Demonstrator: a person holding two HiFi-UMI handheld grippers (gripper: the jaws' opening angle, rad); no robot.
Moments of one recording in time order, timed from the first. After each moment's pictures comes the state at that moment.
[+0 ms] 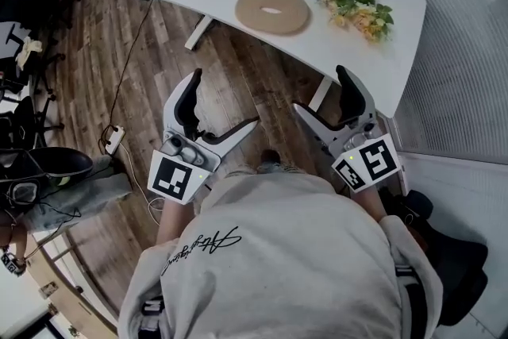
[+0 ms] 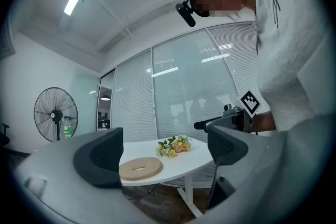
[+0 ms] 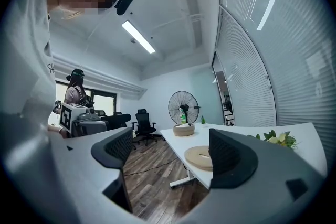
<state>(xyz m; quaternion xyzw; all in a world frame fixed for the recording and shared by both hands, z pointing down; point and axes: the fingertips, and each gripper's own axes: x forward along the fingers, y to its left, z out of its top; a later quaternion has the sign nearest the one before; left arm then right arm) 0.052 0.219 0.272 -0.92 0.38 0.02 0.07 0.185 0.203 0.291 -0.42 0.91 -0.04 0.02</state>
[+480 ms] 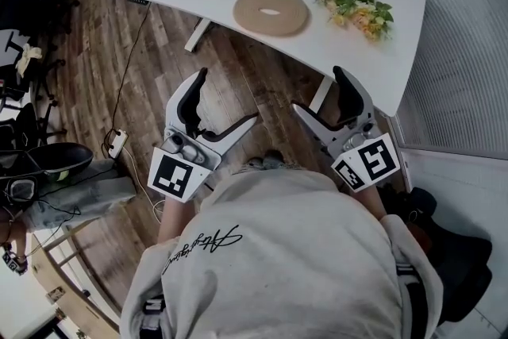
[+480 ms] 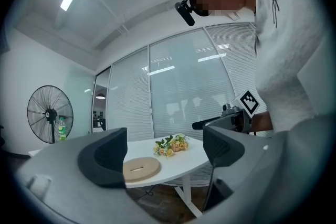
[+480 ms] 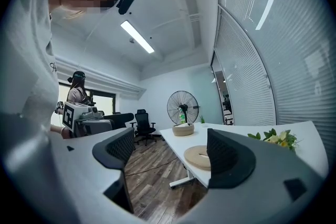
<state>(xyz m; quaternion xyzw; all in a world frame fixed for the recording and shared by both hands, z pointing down) 0.055 0.210 0.271 -0.93 0.35 0.01 0.07 0.182 0.199 0.293 -0.42 0.91 -0.05 0.02</state>
